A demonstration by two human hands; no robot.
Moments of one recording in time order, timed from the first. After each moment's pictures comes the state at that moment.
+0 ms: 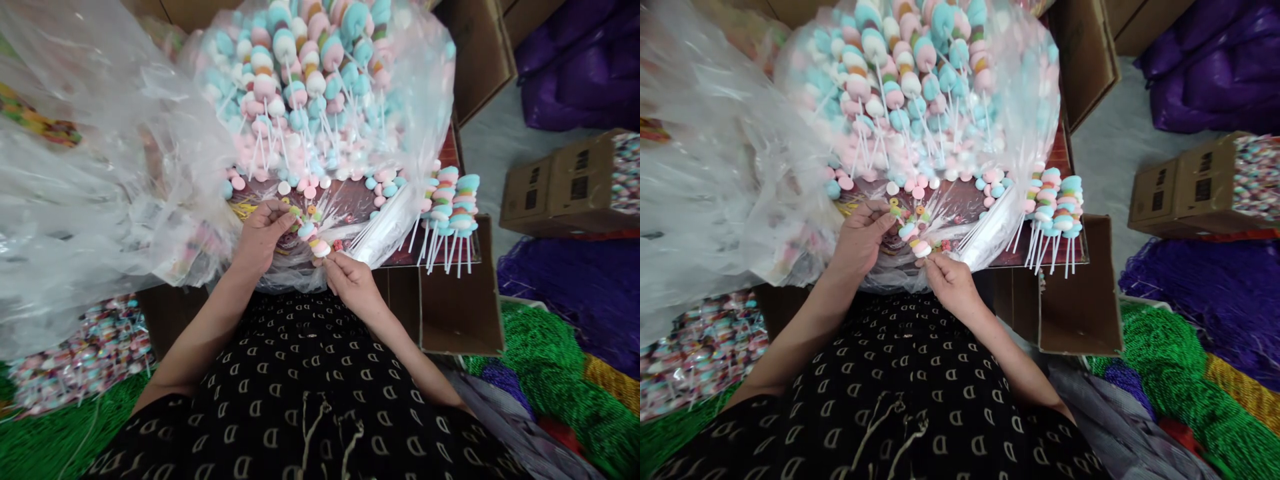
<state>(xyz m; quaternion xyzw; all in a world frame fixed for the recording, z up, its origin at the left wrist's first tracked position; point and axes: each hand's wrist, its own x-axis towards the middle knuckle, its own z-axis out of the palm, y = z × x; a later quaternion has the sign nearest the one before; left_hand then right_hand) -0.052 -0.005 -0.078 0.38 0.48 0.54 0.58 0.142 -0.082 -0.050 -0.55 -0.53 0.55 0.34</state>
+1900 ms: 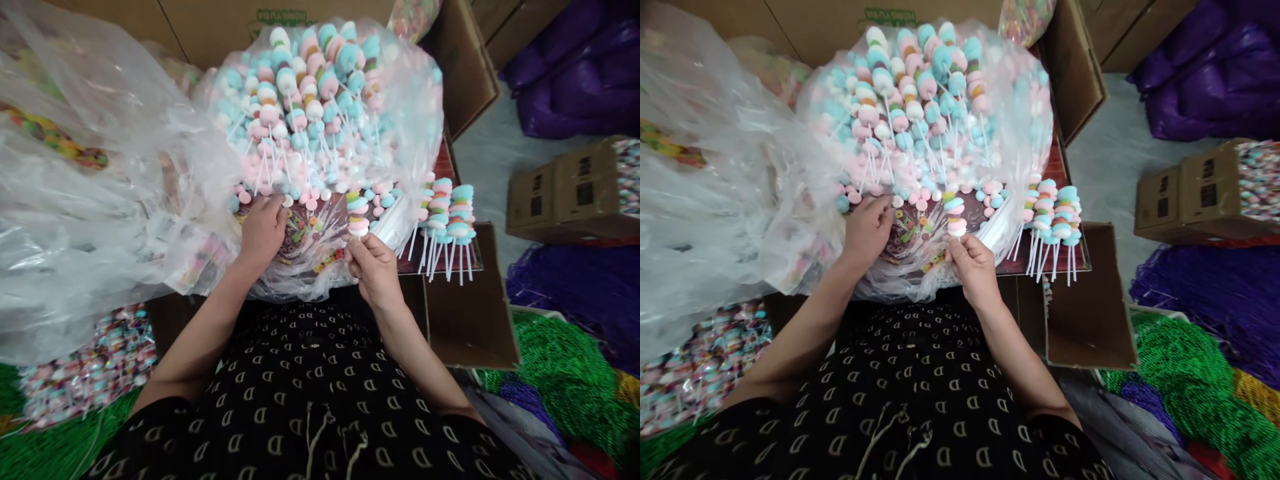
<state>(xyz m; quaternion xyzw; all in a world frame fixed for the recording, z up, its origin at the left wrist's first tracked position) -0.071 0.029 -0.064 0.70 0.64 0.28 0.17 0.148 -0.048 -0.046 -0.51 -0.33 0.58 0.54</state>
